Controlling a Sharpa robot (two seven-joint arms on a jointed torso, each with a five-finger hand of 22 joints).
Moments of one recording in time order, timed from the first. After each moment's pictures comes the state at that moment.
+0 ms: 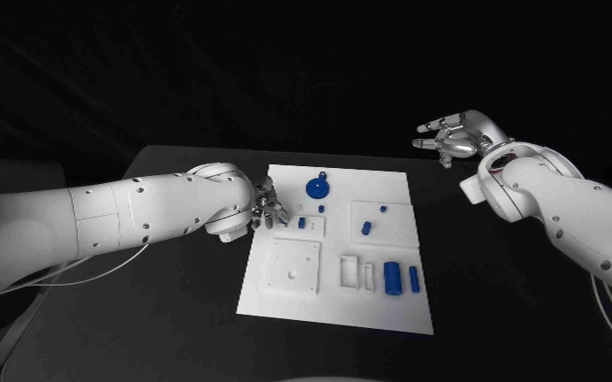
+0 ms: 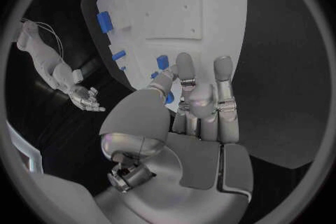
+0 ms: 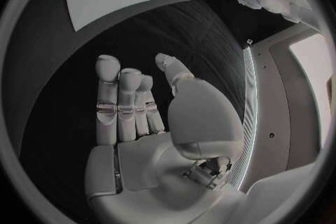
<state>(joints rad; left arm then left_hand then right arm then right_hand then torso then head) 1.31 -0.74 -0.24 1.40 -0.96 -0.12 -0.56 1.12 0.11 0.19 -0.19 0.37 1.15 0.08 0.16 0.48 1.47 -0.06 0.59 0.16 1.43 -0.12 1.25 0.77 0.04 1.30 -0.12 0.45 1.31 0.98 -0.66 0.46 1.18 -1.19 -0.29 -0.07 1.24 -0.12 0.16 -0.11 0.55 1.01 0.12 0.07 0.06 1.12 0.01 0.99 0.93 1.38 -0.06 0.88 0.92 0.09 1.47 -0.08 0.45 1.31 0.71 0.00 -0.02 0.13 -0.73</state>
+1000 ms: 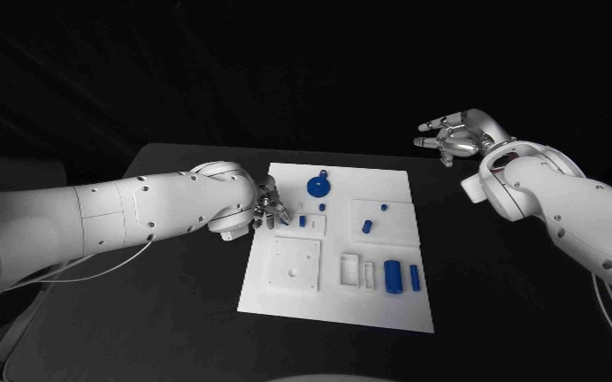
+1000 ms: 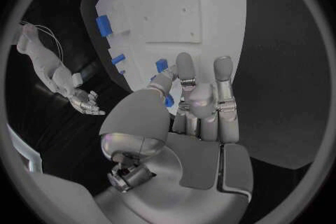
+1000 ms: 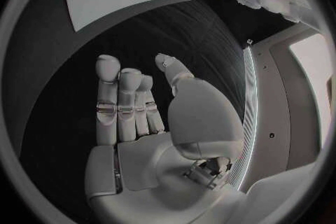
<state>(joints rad) 1.31 -0.73 -0.24 1.39 -0.97 -0.09 -0.56 1.12 0.11 0.19 -0.19 0.38 1.15 0.08 0.15 0.57 1.47 -0.06 0.59 0.16 1.43 -0.12 1.25 0.77 0.04 1.30 -0.12 0.45 1.31 0.98 -0.66 0.46 1.18 -1.19 -0.29 -0.07 1.24 -0.12 0.17 -0.11 0.55 1.01 0.12 0.07 0.06 1.12 0.01 0.99 0.93 1.38 -0.06 0.88 0.92 0.09 1.47 -0.08 0.45 1.31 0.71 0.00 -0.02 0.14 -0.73</state>
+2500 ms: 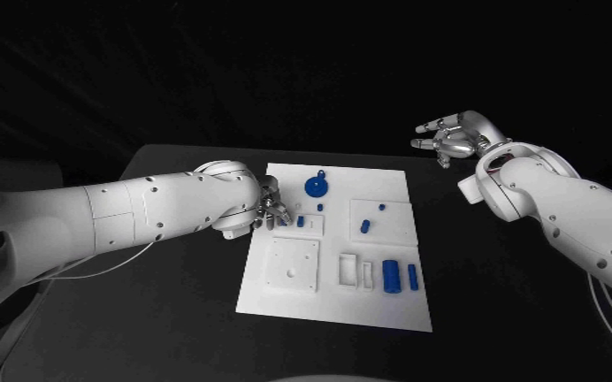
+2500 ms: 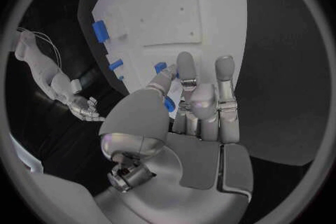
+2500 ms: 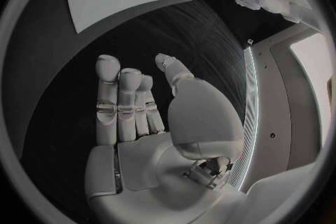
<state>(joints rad) 1.30 -0.68 -0.24 1.34 -1.01 -0.04 -0.56 1.12 0.11 0.19 -0.19 0.36 1.17 0.09 0.16 0.72 1.49 -0.04 0.59 0.16 1.43 -0.11 1.25 0.77 0.04 1.30 -0.12 0.45 1.31 0.97 -0.66 0.46 1.17 -1.18 -0.29 -0.07 1.24 -0.12 0.17 -0.11 0.55 1.01 0.12 0.07 0.06 1.12 0.01 0.99 0.93 1.38 -0.06 0.88 0.92 0.09 1.47 -0.08 0.45 1.31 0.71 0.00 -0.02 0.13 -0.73</state>
